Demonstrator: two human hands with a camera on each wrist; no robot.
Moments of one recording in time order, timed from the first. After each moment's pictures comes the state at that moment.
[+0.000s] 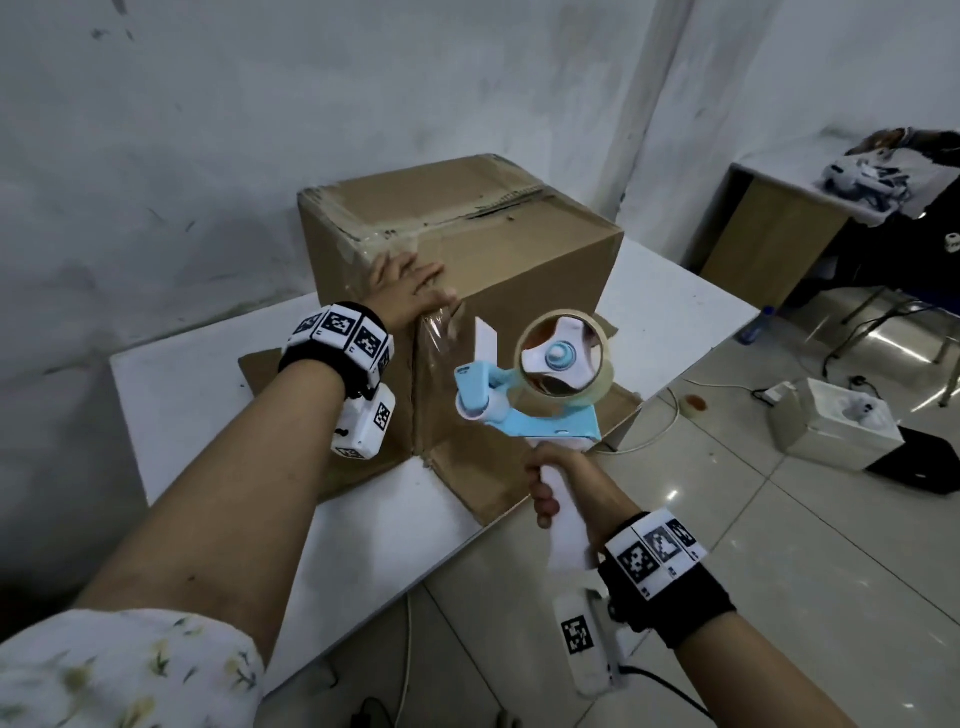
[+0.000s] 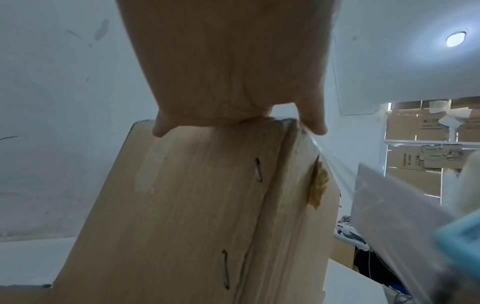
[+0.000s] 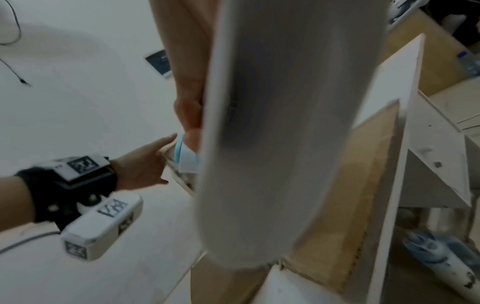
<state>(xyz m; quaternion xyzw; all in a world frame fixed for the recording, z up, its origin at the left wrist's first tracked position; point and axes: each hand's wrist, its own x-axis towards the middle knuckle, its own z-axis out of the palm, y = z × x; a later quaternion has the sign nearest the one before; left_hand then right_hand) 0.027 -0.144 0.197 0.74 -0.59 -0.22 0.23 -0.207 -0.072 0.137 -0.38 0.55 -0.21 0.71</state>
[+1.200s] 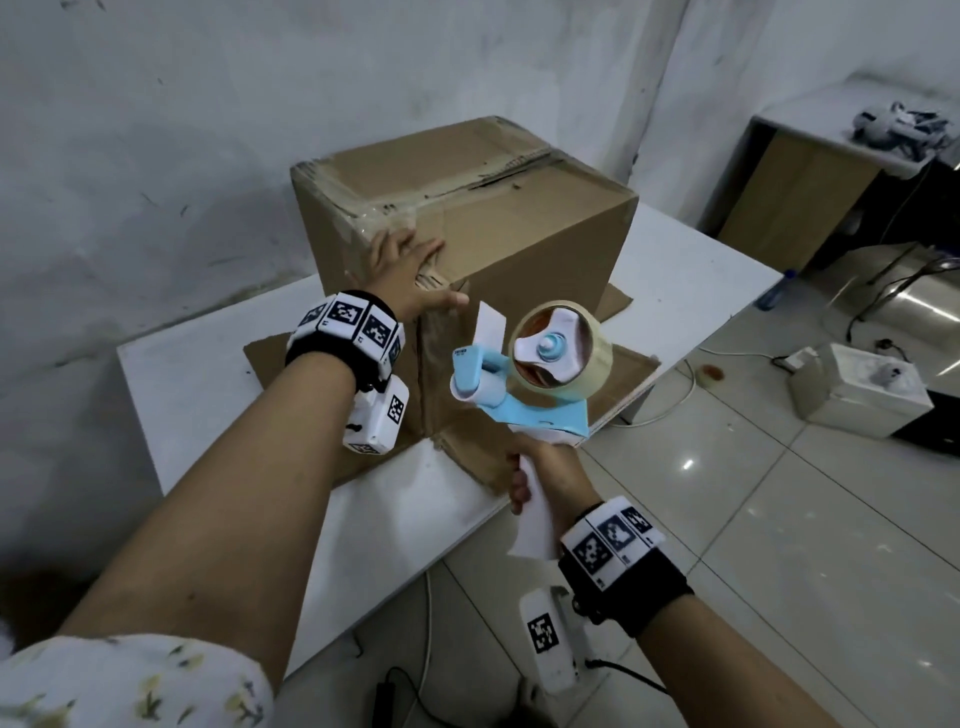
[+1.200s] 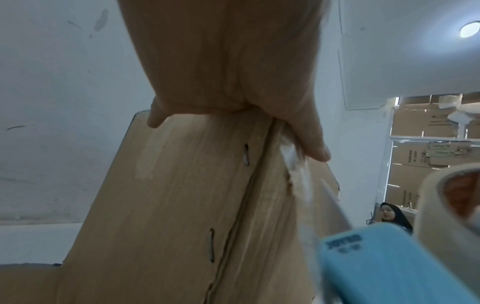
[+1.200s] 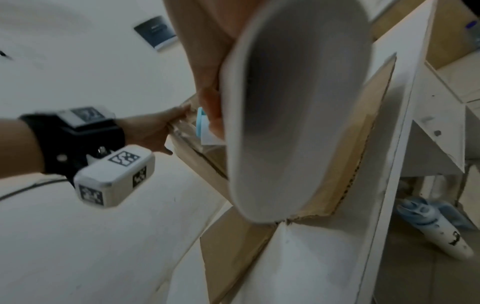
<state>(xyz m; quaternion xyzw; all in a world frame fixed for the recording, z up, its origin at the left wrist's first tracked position) 0.027 -0.148 0.185 0.74 -0.60 -0.18 0.24 -0.172 -0.062 0.117 -0.31 0.58 -0.30 0.69</state>
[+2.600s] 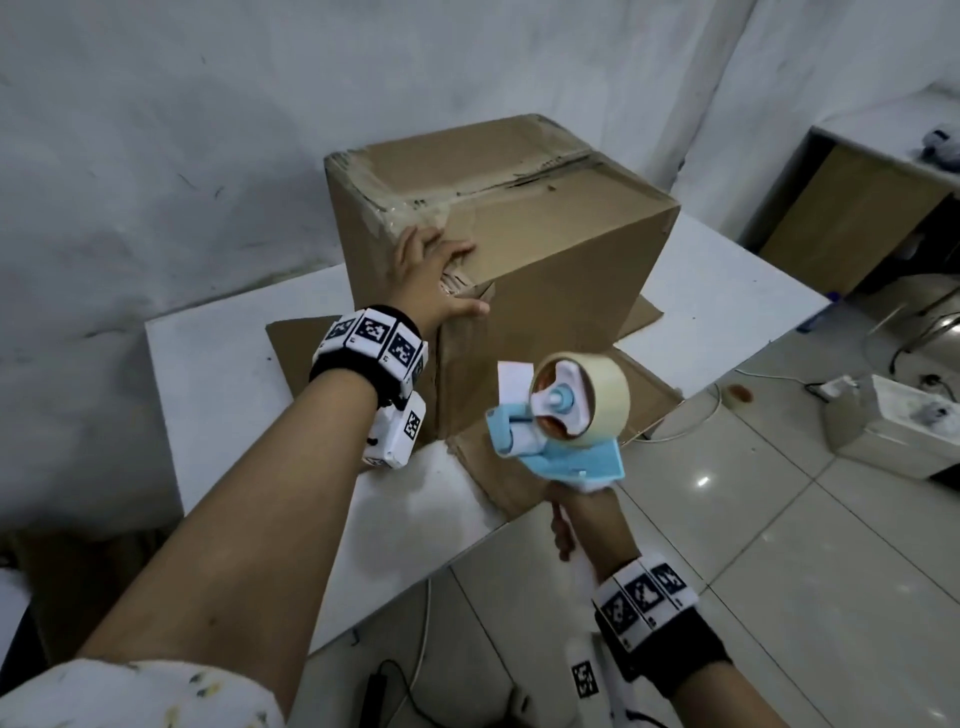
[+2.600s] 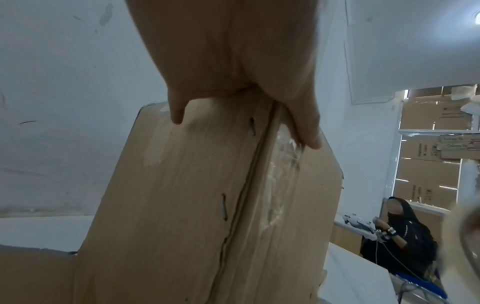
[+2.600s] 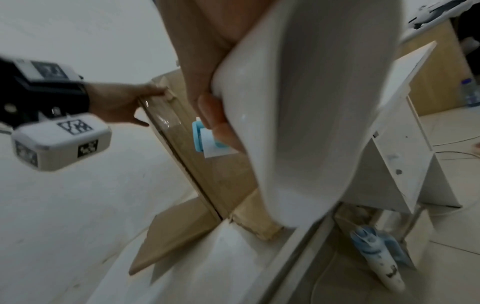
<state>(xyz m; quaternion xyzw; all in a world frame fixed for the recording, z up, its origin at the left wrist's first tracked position) 0.031 -0.161 0.173 0.74 -0.58 -0.14 0.32 -0.208 -0.089 0.051 -0.39 0.62 -0.28 0.62</state>
